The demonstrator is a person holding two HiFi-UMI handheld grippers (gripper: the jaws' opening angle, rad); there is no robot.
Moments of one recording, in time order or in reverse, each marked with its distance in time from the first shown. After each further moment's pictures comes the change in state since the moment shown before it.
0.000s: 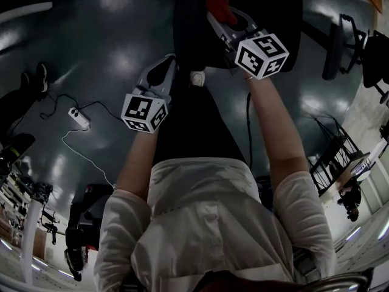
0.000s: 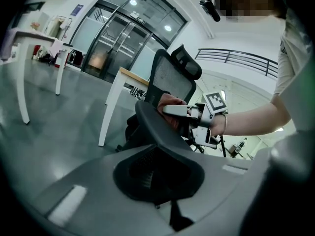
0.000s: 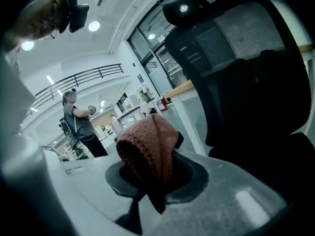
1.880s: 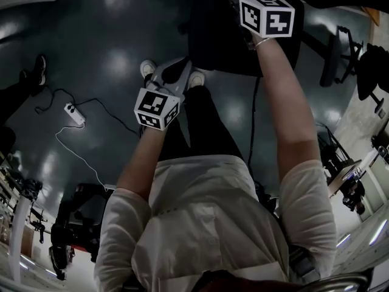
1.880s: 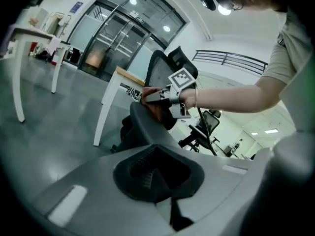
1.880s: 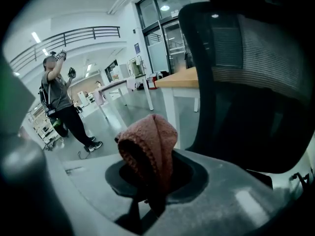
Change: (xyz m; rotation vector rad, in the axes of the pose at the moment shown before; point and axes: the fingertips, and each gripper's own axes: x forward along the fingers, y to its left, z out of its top) left arm 0.003 -0.018 0.001 -0.008 0.007 -0.053; right arm 0.054 -0.049 0.048 -0.202 0.300 -0.234
